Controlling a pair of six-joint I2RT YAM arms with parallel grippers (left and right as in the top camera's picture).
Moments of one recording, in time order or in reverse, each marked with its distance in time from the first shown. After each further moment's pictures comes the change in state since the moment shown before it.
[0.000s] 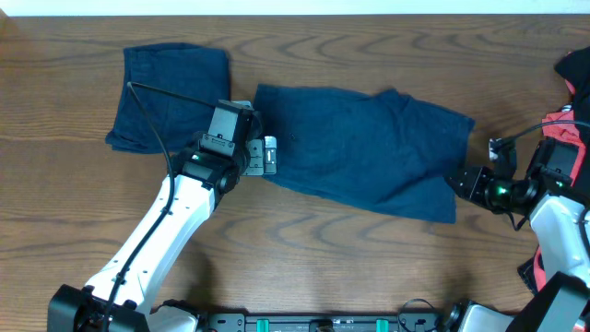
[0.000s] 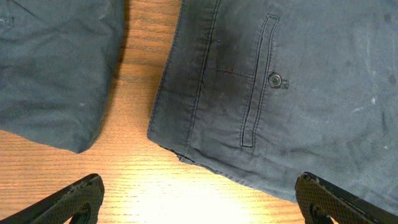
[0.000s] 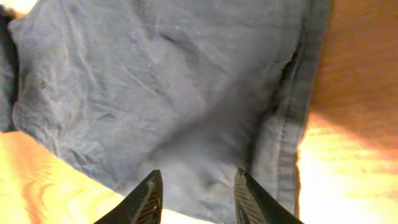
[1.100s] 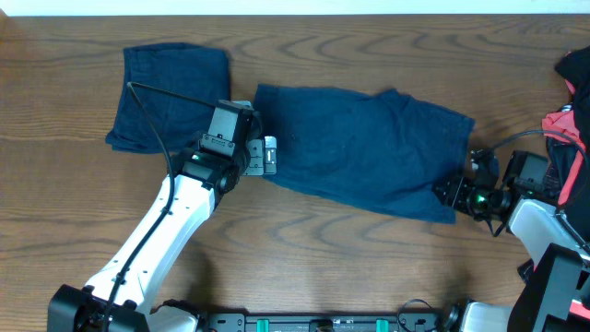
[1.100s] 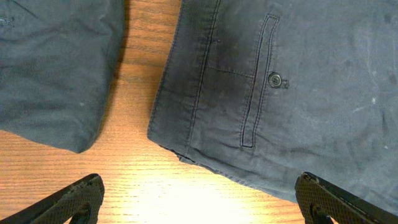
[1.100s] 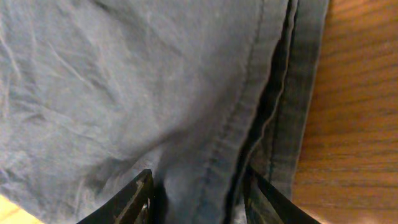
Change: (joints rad) left arm 0.000 0.000 0.000 0.000 0.000 0.000; right arm 0.068 0.101 -0.160 0.298 0.082 0.024
